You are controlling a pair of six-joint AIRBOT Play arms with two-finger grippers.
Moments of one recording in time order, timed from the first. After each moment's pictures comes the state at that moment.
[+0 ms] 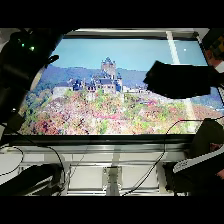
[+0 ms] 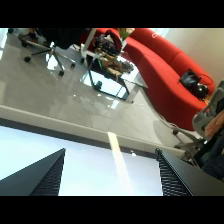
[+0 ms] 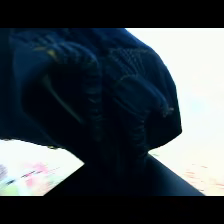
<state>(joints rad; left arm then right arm) -0.49 -1.13 1.48 2.19 -0.38 -2.60 -0.69 -1.86 1.97 -1.22 1.43 1.42</state>
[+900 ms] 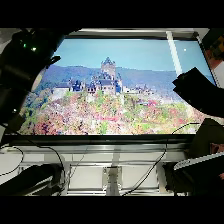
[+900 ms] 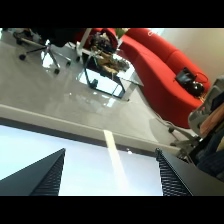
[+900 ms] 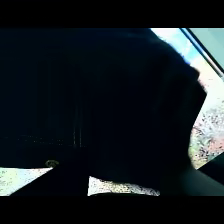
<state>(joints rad) -0.51 -1.13 1.48 2.19 -0.38 -2.60 -0.89 -1.91 2.00 -1.53 1.45 1.48</state>
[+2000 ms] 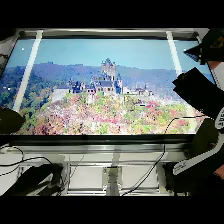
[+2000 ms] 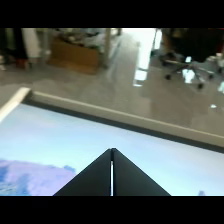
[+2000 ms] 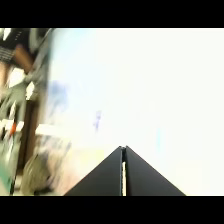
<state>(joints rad) -0.28 -0.87 1.48 2.26 -0.83 -2.22 -0.42 -1.84 2.06 -0.46 1.46 1.32</state>
